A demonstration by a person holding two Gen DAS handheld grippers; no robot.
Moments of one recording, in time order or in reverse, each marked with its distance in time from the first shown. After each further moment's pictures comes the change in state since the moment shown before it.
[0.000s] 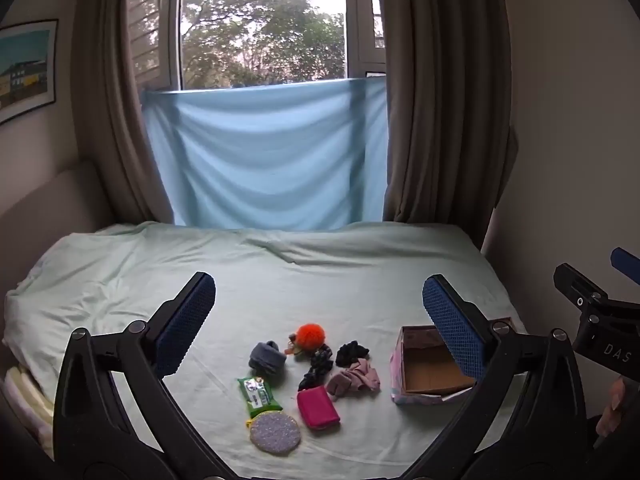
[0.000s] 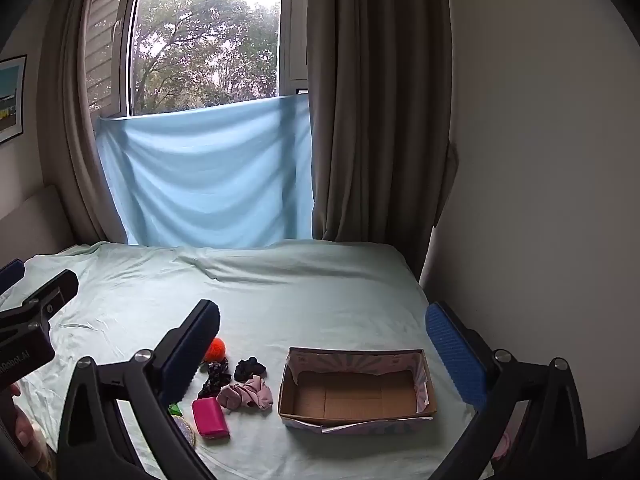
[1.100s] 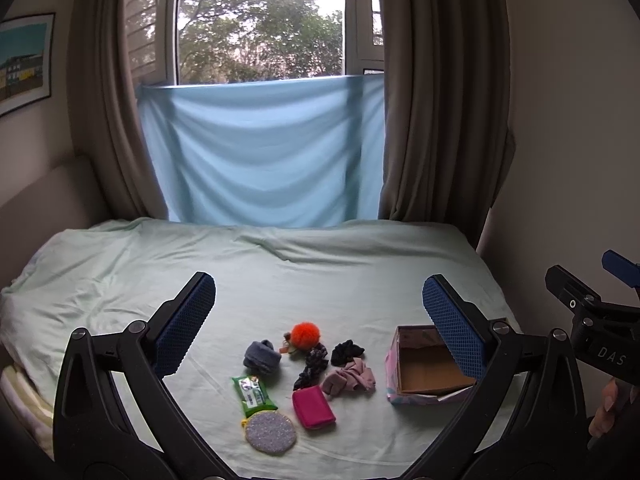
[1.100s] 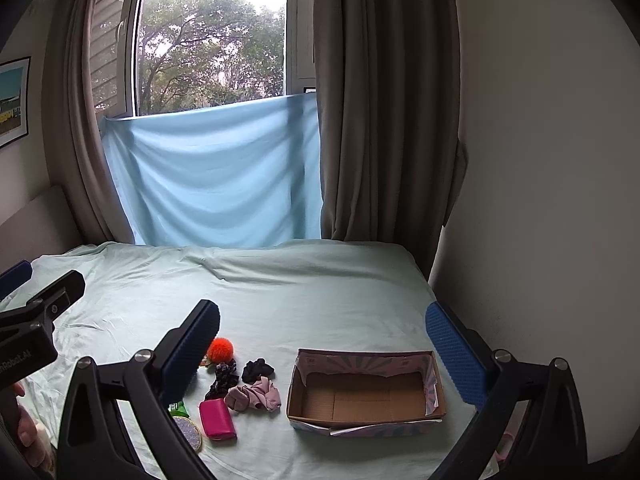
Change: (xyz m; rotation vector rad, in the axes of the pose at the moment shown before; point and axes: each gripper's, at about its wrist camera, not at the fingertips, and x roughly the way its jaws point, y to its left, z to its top) left arm 0.009 0.004 -0.001 -0.013 0.013 -0.021; right arm 0.005 0.007 -0.004 -0.002 -0.005 0.026
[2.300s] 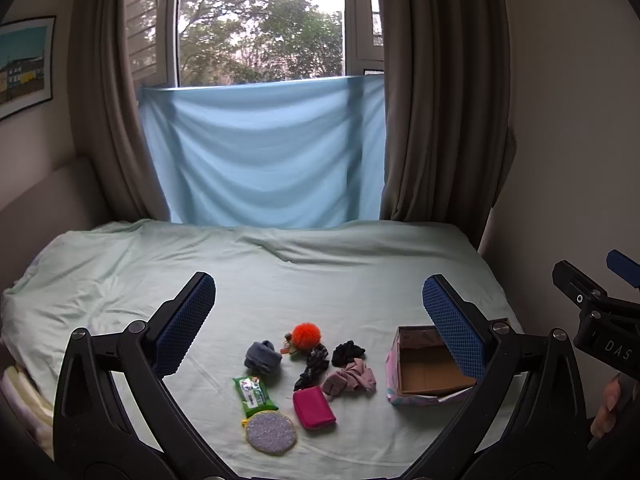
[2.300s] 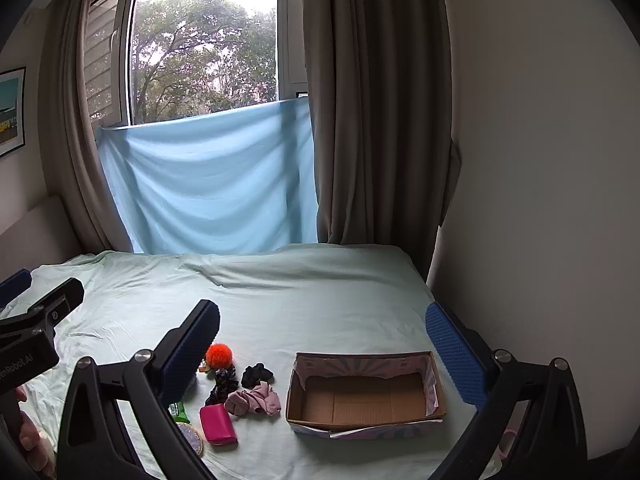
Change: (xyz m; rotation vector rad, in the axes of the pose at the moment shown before) left arm 0.000 -0.006 0.000 0.006 -0.004 0.008; right arm -0.004 -0.008 0.000 0.030 -0.015 -0.002
